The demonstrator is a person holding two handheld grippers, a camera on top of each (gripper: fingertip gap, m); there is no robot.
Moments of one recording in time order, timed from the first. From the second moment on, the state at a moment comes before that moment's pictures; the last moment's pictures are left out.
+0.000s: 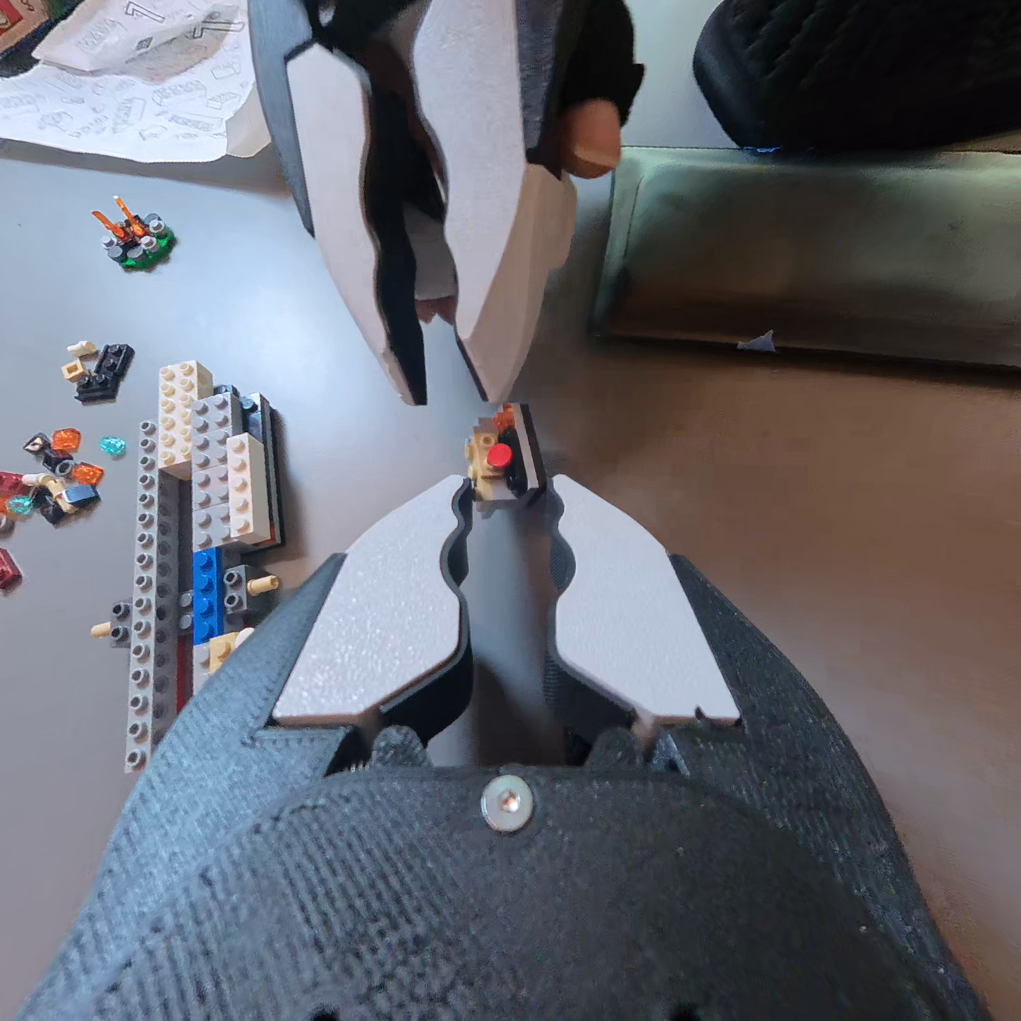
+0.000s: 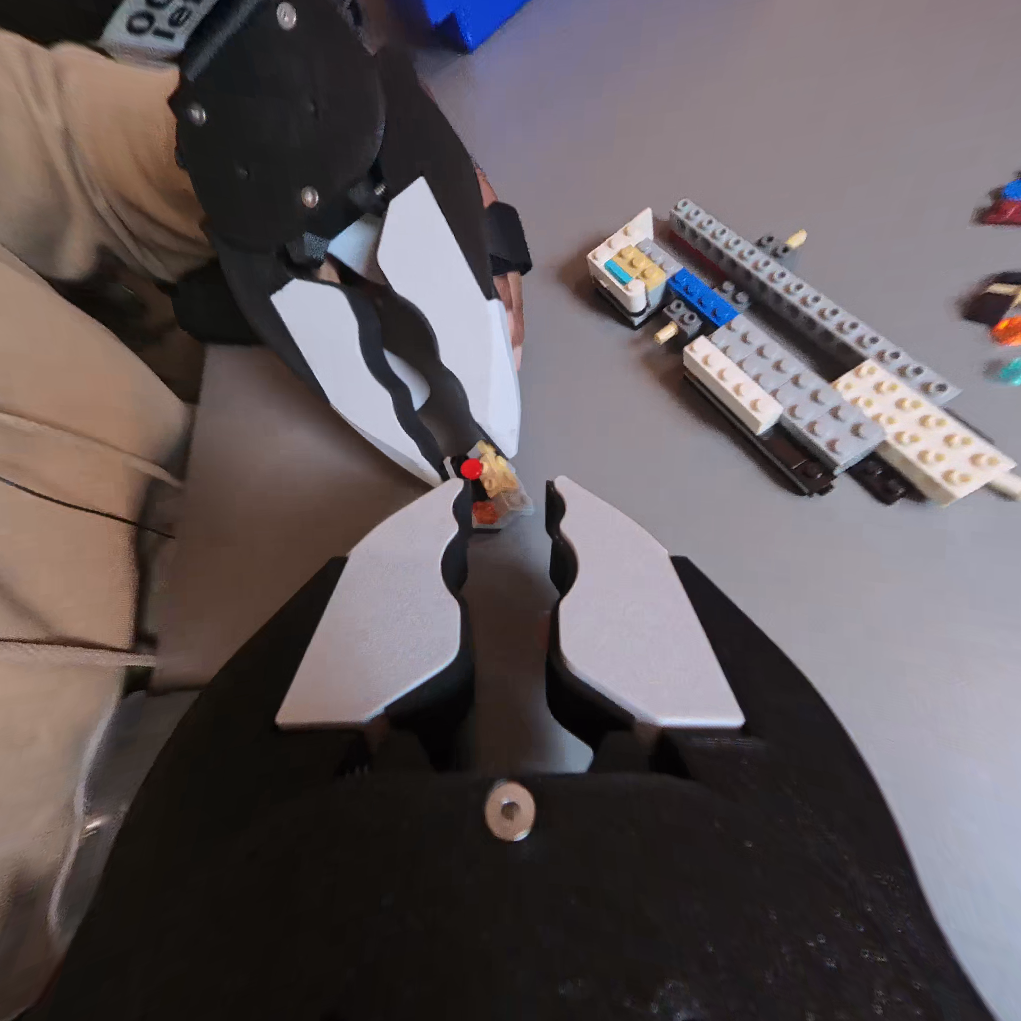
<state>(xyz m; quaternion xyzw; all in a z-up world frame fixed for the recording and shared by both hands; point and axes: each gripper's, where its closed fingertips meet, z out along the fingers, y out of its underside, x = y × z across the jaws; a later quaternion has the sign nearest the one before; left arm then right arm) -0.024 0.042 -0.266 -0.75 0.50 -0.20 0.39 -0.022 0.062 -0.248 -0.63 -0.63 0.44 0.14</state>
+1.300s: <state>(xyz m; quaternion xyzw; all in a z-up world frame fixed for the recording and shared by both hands) -0.011 0.016 -0.262 -0.70 0.56 -0.23 0.38 -0.017 0.019 -0.255 -0.58 -0.65 0.48 -0.12</state>
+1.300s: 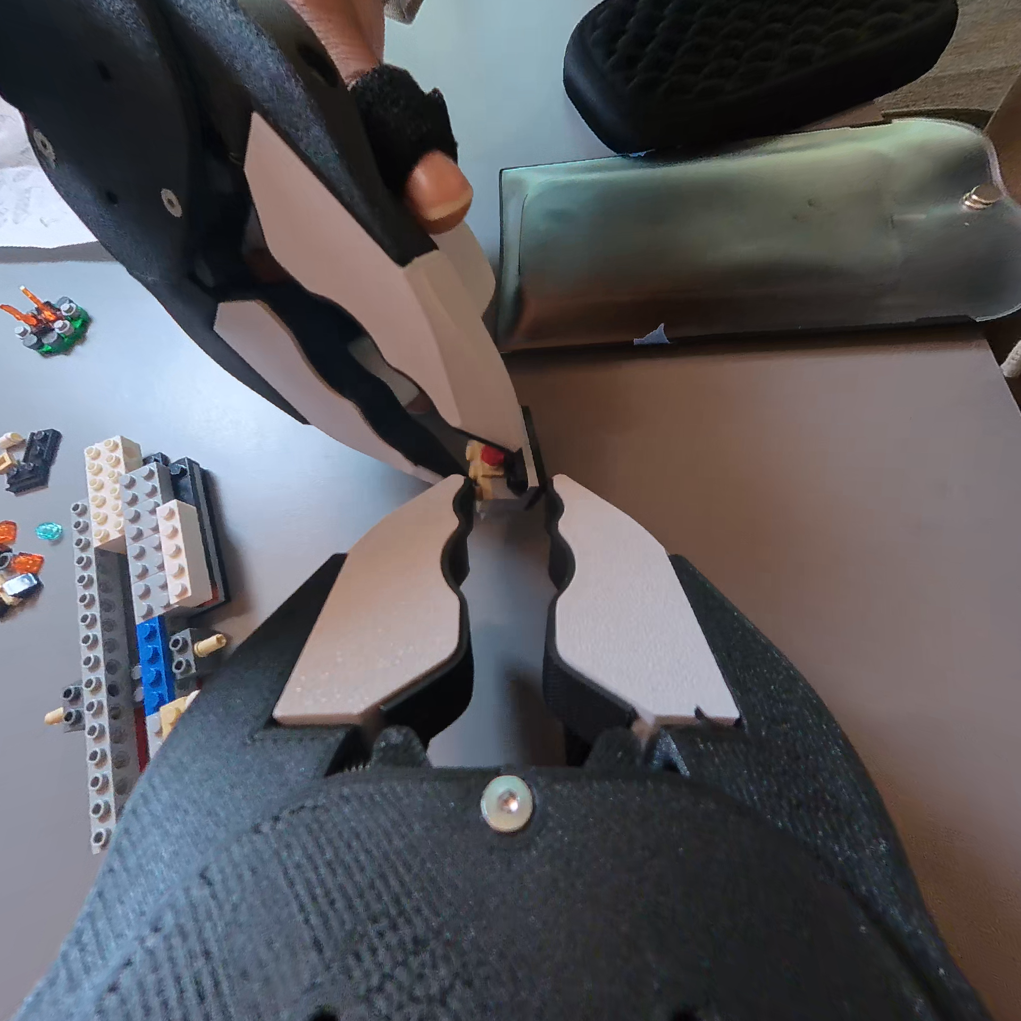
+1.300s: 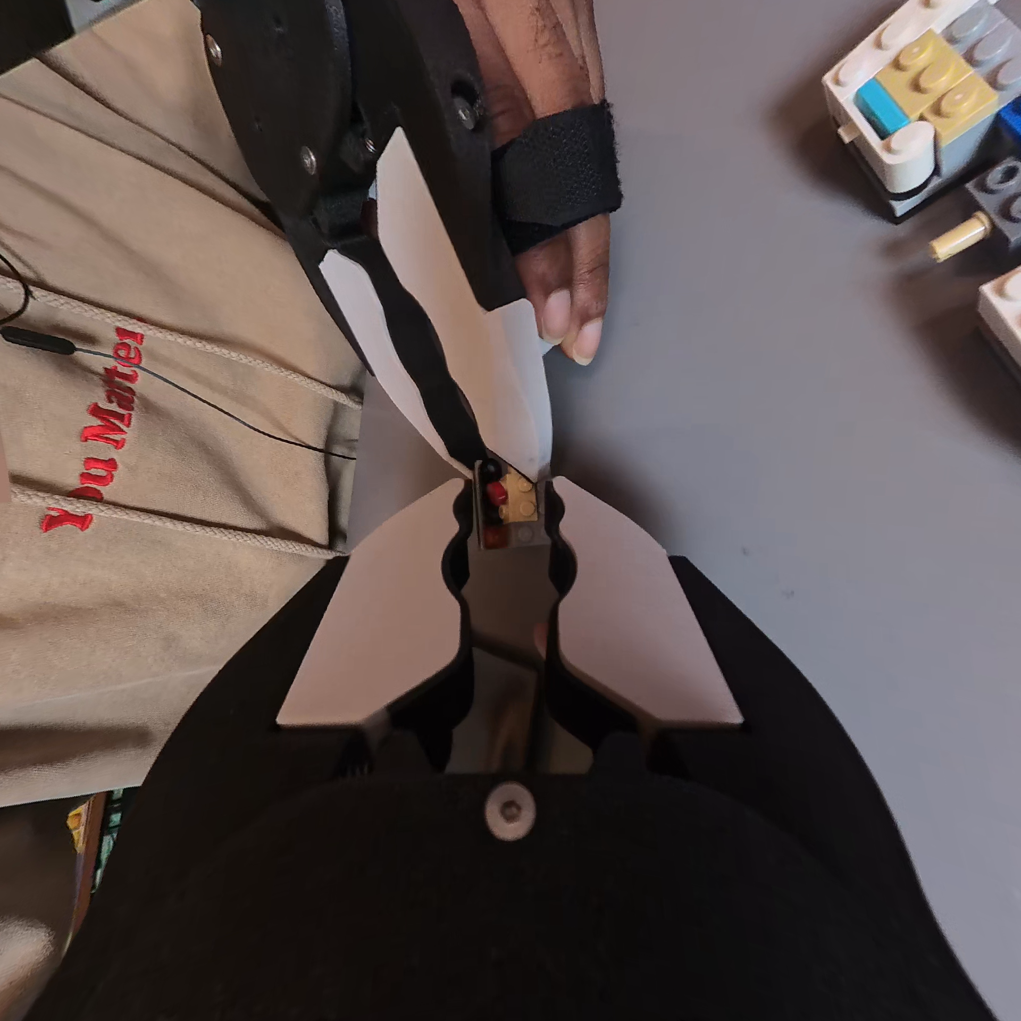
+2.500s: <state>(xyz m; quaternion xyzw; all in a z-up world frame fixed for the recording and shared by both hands) -0.005 0.010 -0.261 -0.67 0.58 -0.22 0.40 -0.014 0.013 -0.261 -0.57 -0.66 0.48 -0.09</state>
